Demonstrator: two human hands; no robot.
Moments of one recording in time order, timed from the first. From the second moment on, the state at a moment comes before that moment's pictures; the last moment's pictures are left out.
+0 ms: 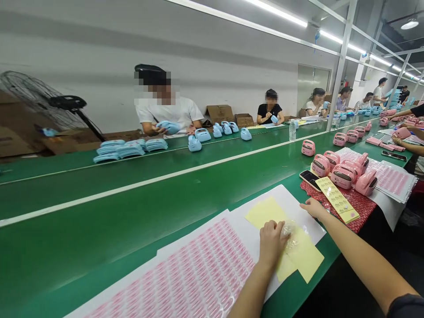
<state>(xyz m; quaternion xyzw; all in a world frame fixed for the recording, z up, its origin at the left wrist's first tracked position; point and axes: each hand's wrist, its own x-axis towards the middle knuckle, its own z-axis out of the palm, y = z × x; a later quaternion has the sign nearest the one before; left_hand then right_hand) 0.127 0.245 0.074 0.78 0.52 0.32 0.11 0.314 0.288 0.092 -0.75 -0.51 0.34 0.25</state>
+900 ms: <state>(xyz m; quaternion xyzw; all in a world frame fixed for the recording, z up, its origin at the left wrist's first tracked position) 0.104 0.236 0.073 0.79 0.37 0.37 0.32 0.269 0.253 0.112 -0.58 -0.64 0.45 0.22</state>
